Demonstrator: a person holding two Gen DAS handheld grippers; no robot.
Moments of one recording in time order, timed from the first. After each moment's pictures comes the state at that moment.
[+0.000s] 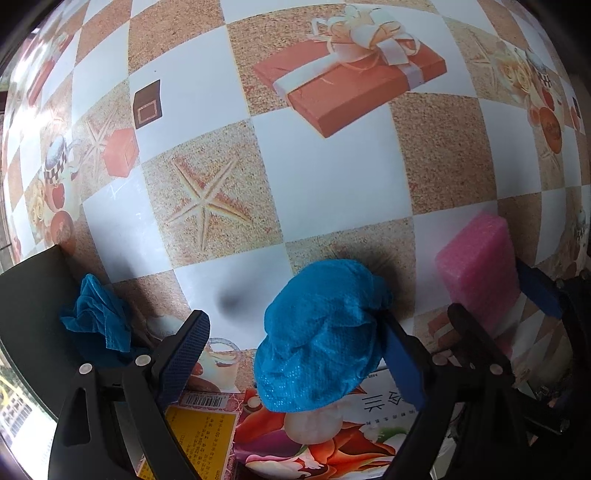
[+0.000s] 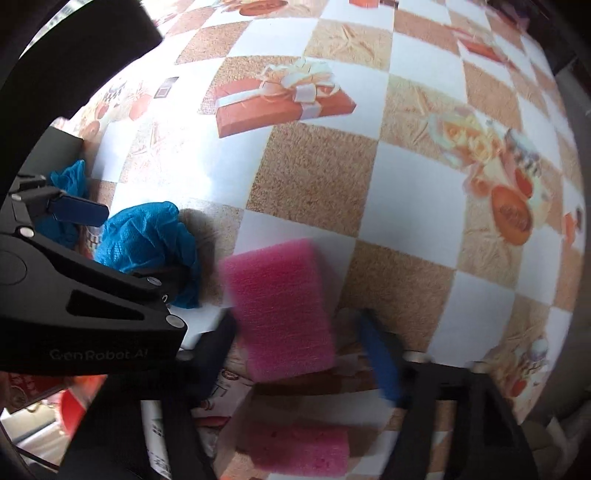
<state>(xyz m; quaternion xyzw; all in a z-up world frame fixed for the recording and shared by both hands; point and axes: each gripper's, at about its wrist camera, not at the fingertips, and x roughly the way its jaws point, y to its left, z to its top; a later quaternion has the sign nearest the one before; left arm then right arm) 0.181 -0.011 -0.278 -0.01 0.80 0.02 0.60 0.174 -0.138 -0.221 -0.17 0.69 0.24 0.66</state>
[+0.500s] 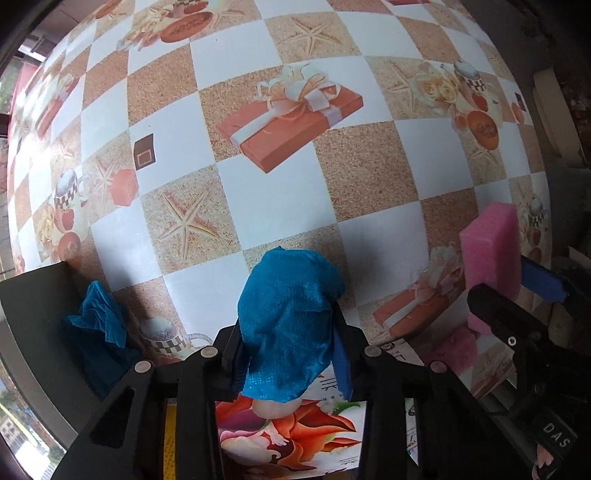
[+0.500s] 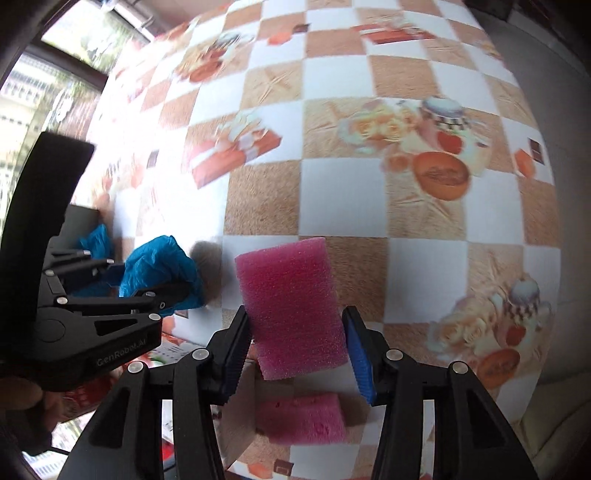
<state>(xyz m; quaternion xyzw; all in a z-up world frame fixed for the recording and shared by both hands) 0.174 -0.034 -0.232 -0.01 0.74 -0.01 0.67 0.191 -0.202 -0.169 -0.03 0.69 0.20 0.69</state>
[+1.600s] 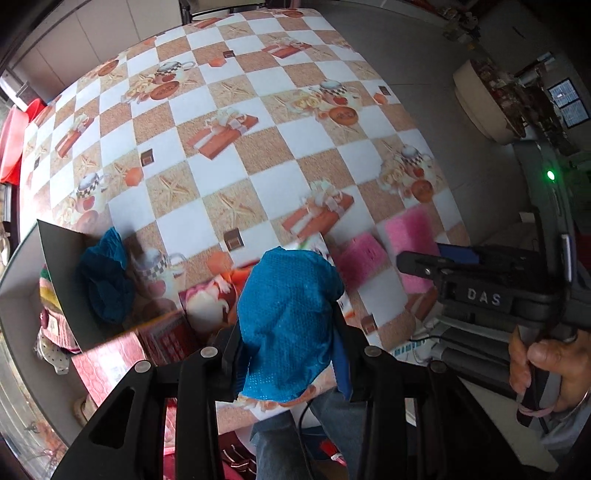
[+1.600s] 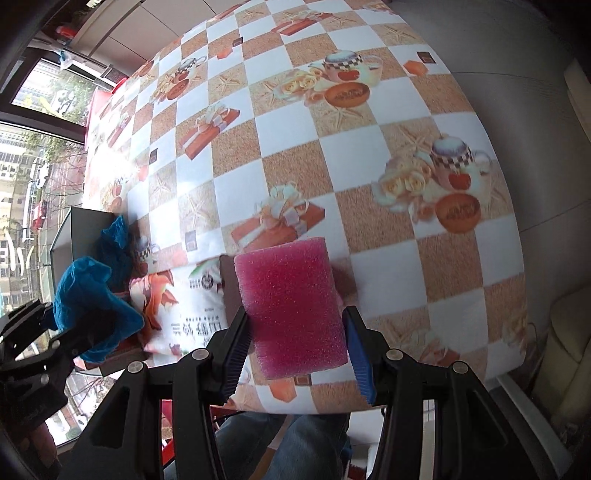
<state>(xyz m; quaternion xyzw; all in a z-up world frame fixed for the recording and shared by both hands) 0.043 -0.066 -0.099 -0.01 0.66 -0.12 0.74 0.104 -0.251 -0.135 0.06 0.71 0.12 0.70</state>
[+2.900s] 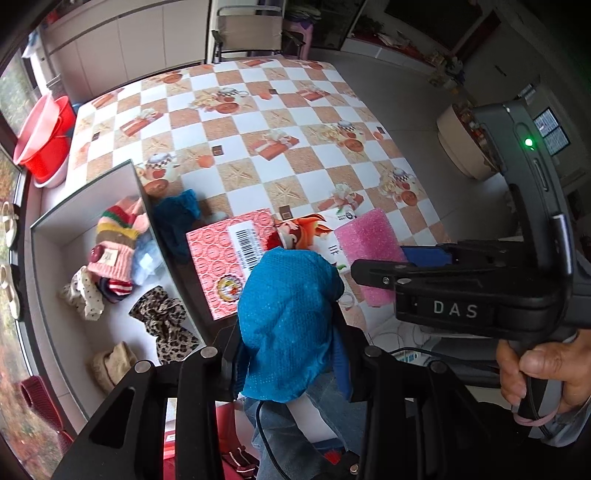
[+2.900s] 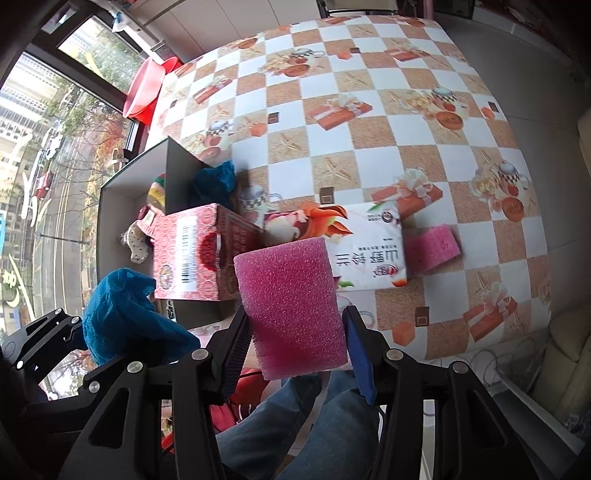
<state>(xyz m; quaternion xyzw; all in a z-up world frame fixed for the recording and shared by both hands) -0.076 0.051 -0.045 -0.07 0.58 -0.12 0.80 0.002 -0.100 -0.063 0.00 0.67 0.16 0.73</state>
